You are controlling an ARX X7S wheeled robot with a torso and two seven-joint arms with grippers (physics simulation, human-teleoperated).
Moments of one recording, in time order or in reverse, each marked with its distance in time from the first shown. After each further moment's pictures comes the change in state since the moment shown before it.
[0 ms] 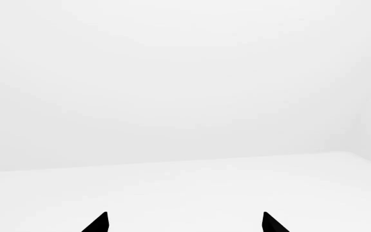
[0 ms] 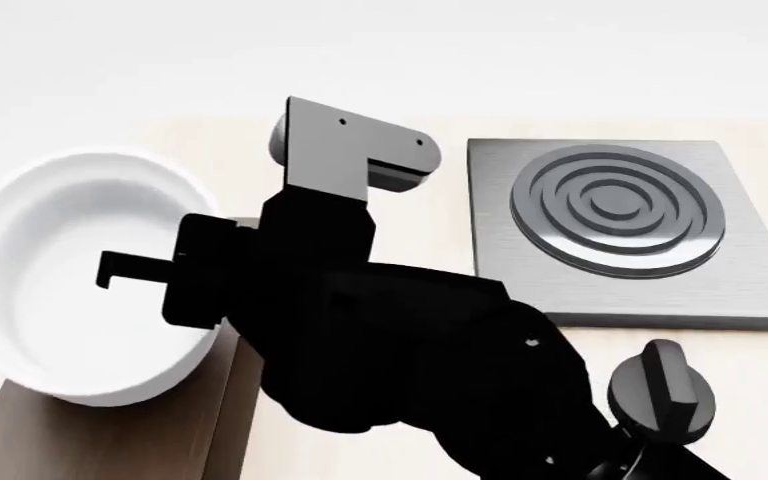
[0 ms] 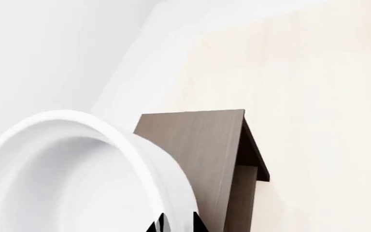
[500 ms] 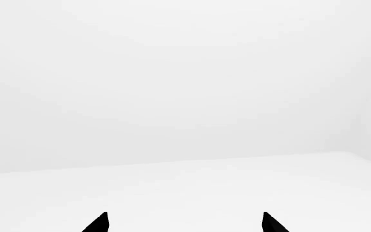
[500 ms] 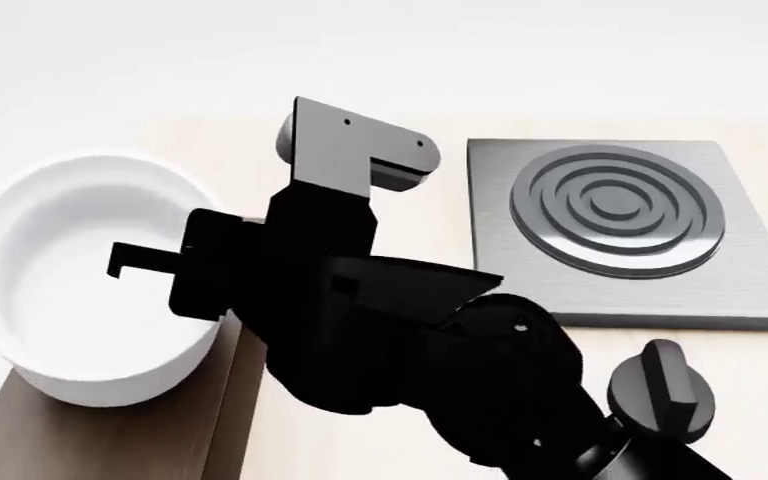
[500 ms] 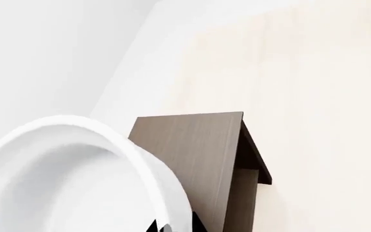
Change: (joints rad) left arm 0.000 -0.003 0.002 0.002 0.004 -0.003 -0.005; right arm 0.013 -0.015 -0.016 0.091 -0.026 -0.005 -0.080
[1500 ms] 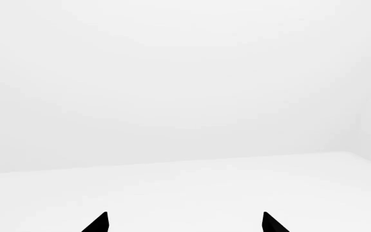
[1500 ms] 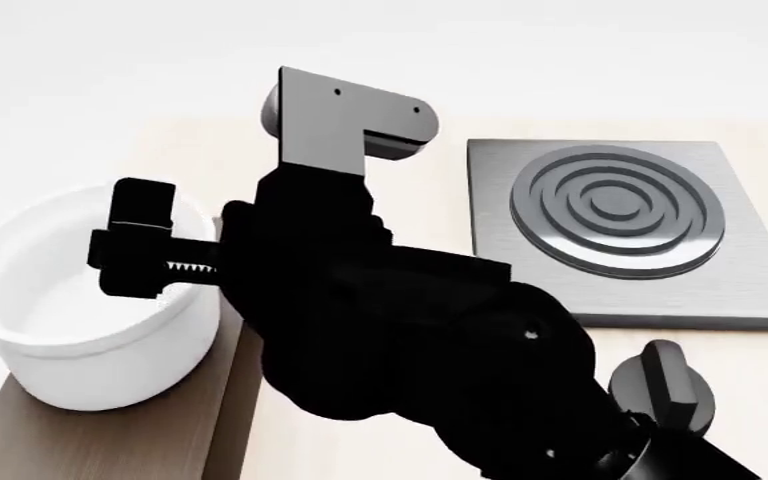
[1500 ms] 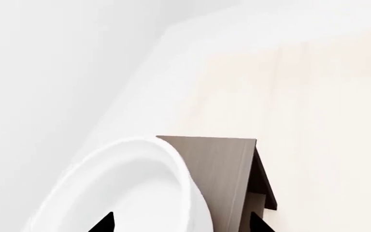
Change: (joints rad) left arm 0.000 -0.002 0.003 0.001 -0.001 0.001 -0.002; right arm 0.022 0.028 -0.007 -0.103 -0.036 -0.016 -0.003
